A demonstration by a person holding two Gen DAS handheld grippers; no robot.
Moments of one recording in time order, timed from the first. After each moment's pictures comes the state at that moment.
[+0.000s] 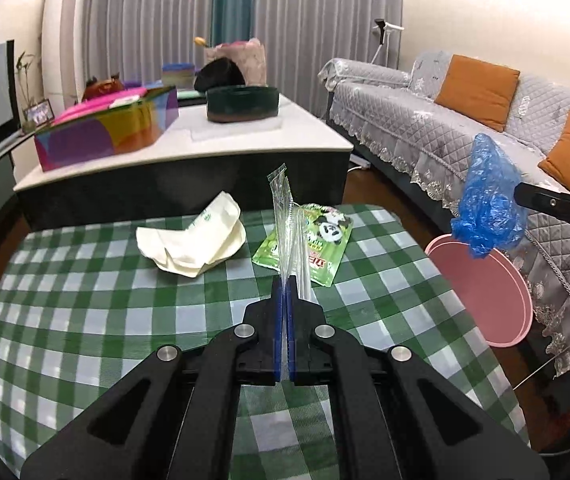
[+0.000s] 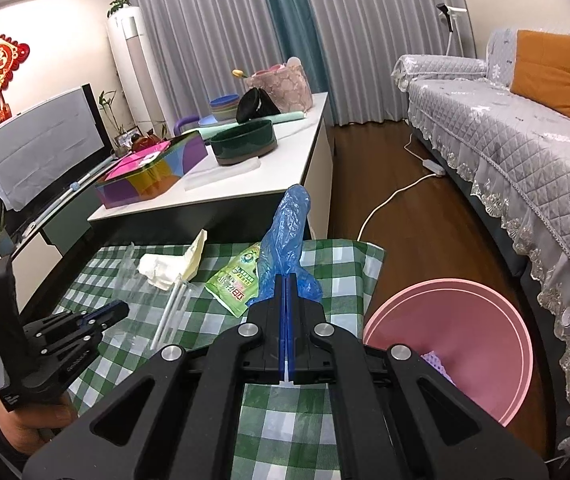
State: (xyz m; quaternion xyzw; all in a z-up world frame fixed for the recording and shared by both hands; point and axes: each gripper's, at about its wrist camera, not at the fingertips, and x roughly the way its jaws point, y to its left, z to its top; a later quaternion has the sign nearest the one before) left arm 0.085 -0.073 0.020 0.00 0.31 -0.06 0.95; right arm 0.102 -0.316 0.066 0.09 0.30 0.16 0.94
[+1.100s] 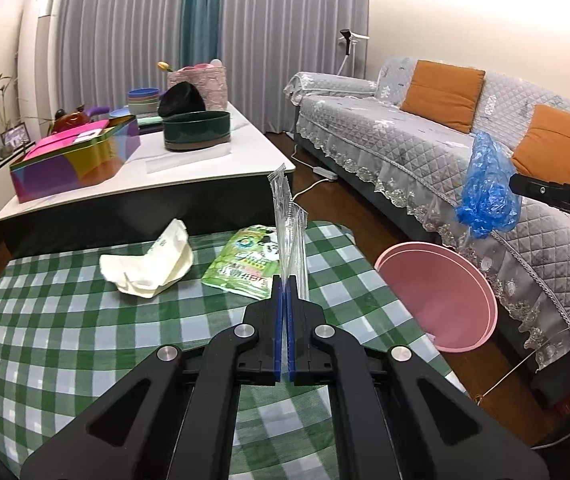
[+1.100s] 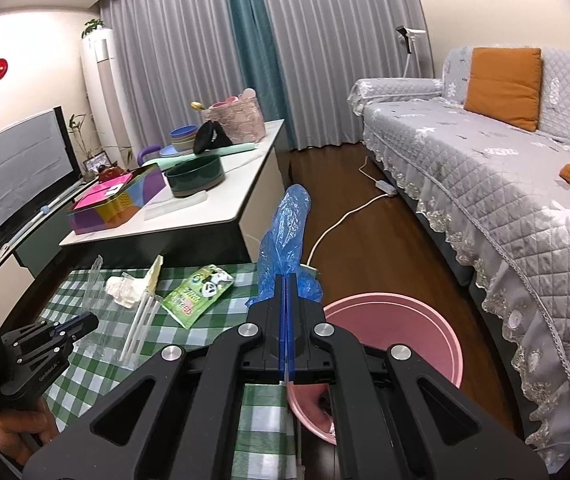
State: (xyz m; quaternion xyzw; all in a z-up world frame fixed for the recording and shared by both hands) left arm 0.071 -0.117 0.040 0.01 0.29 -0.11 0.95; right arm 0.073 -0.383 0.085 0.09 0.27 0.09 0.96
